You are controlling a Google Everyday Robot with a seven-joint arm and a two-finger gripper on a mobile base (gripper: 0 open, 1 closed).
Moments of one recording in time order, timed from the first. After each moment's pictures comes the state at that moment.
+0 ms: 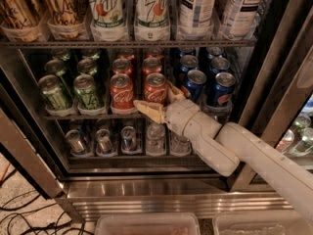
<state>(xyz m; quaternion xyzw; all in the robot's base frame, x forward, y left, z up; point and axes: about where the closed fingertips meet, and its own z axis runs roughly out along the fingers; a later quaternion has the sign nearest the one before) 0.615 -0.010 0.830 -0.30 0.61 0.23 0.70</state>
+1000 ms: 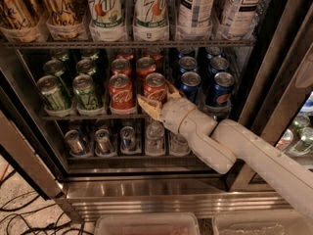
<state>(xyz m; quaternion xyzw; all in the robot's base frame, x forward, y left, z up) 0.617 0.004 0.828 -0.31 0.62 0.21 0.69</state>
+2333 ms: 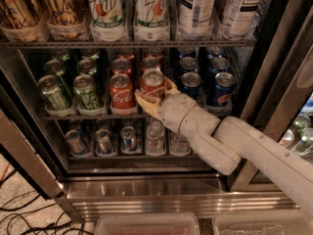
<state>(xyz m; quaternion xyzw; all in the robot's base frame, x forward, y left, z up) 0.597 0.009 0.861 -0.32 0.60 0.21 0.70</state>
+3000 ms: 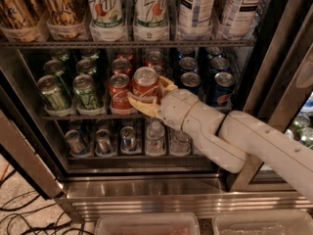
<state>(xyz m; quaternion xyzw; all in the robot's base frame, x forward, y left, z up) 0.575 0.014 0.889 -0.36 0.57 0.21 0.70</state>
